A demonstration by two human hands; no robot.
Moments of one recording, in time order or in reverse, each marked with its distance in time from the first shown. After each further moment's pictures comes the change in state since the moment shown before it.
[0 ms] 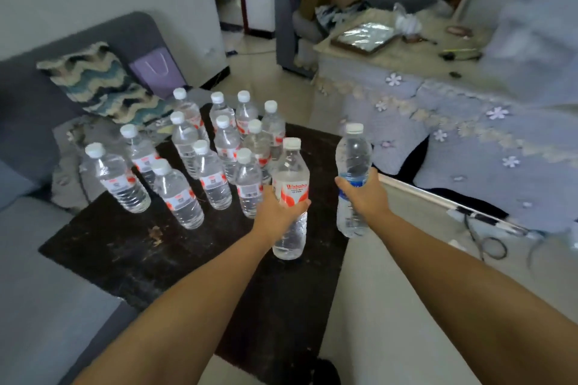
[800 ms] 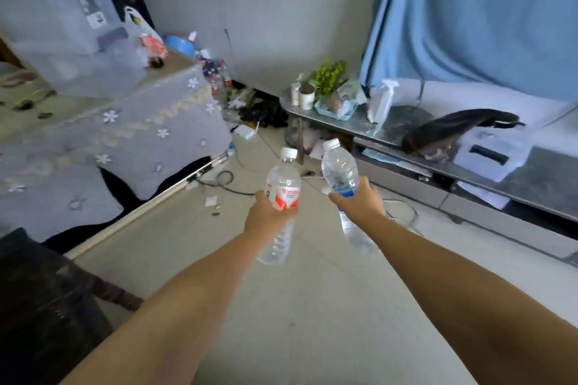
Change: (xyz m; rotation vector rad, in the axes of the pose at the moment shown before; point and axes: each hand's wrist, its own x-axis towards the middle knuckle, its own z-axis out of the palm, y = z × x) left_hand -0.372 0.026 0.329 0.538 -1.003 0.550; right_hand -0.446 0.260 -0.322 0.096 0.982 0.781
